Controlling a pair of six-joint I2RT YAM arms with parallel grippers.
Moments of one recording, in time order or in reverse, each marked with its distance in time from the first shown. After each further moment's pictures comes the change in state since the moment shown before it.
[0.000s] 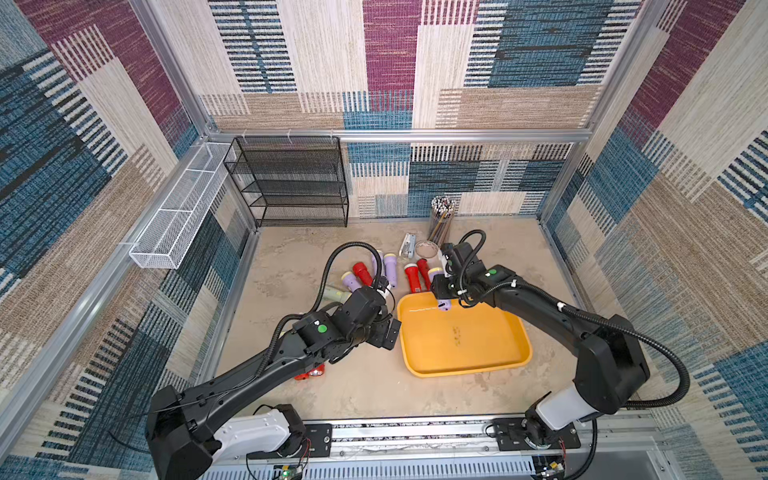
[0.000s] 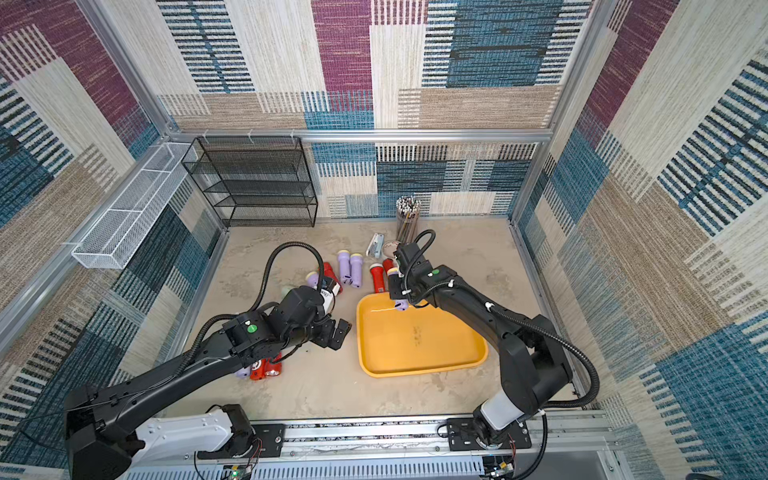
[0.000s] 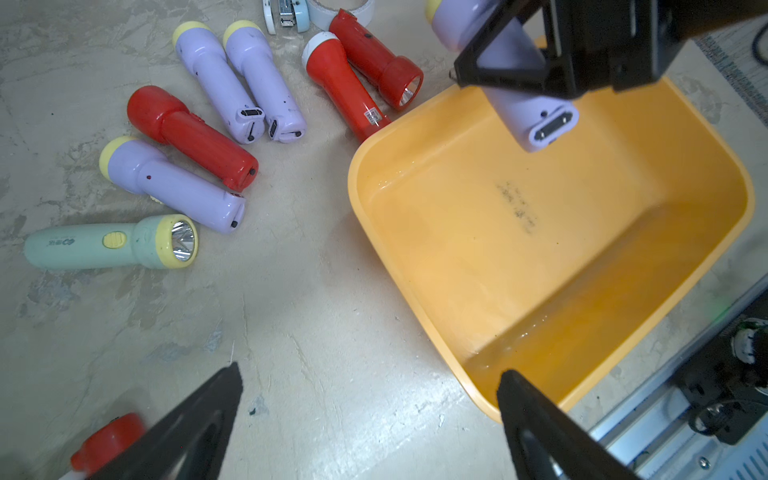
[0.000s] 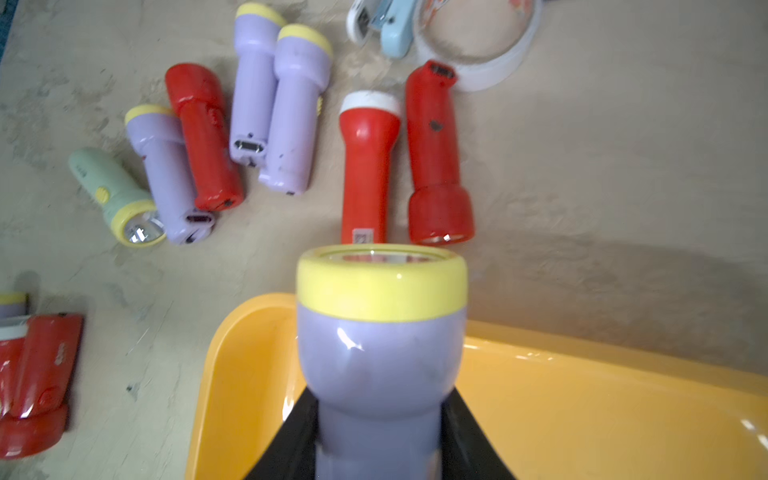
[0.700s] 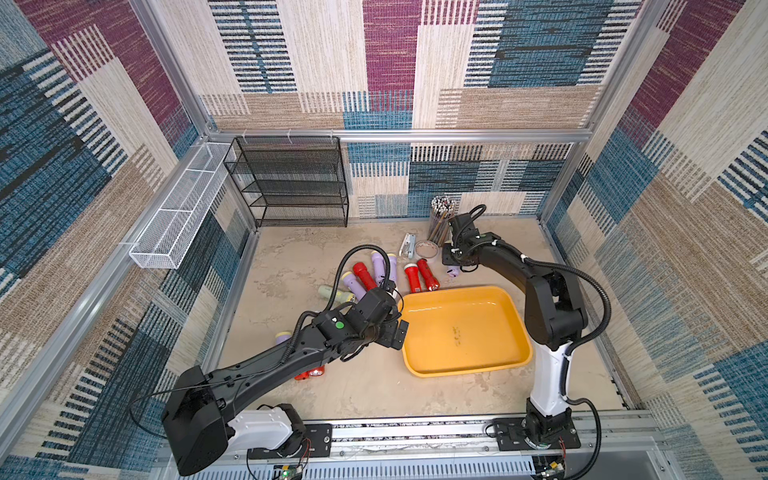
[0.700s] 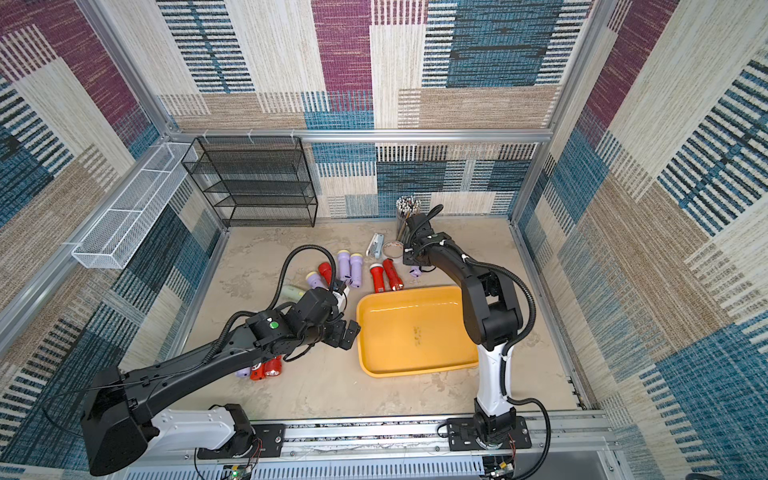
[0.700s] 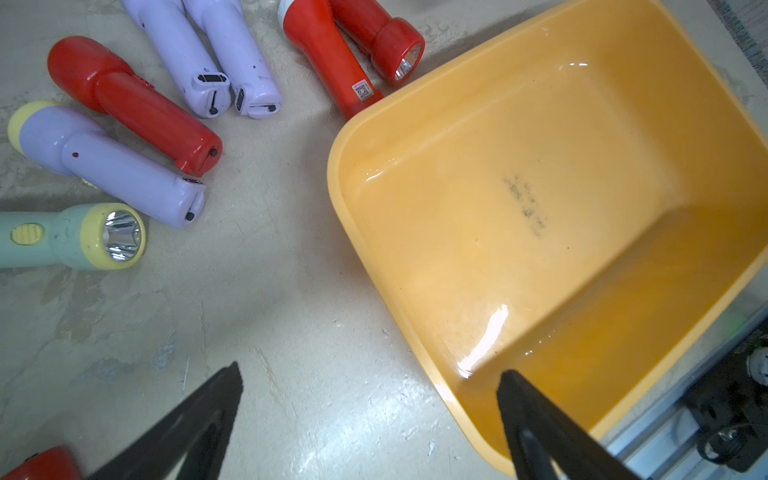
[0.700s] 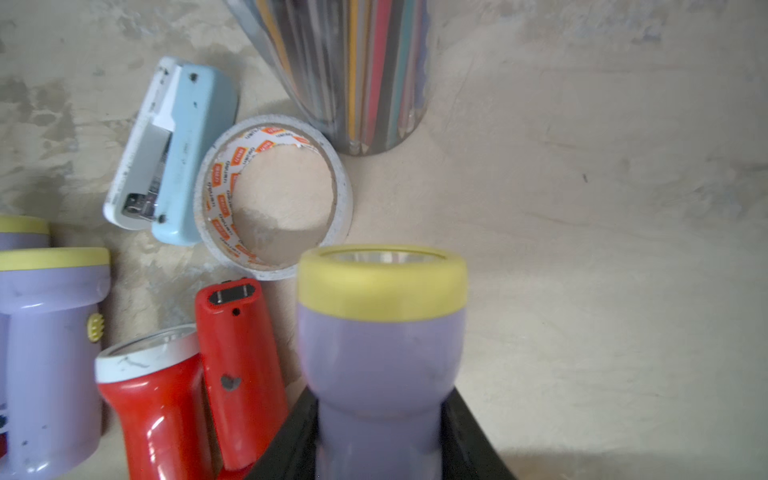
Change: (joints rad) left arm 0.000 0.113 -0.039 0.110 0.034 -0.045; right arm -0.255 0.454 0.440 -0.026 0.124 -0.093
